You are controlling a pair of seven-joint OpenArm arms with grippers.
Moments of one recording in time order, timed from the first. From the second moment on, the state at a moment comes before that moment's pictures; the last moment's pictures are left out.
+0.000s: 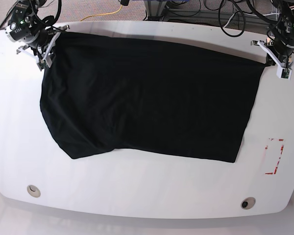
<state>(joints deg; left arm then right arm) 29.1 -16.5 -36.5 114.6 -22.1 -26.2 60.1 -29.7 14.4 33.8 113.4 22.7 40.8 -69.8</state>
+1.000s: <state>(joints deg) 12.7 -16.7 -27.5 111.6 -20.6 -25.5 60.2 -17.2 12.9 33.6 107.8 14.8 40.9 -70.0</state>
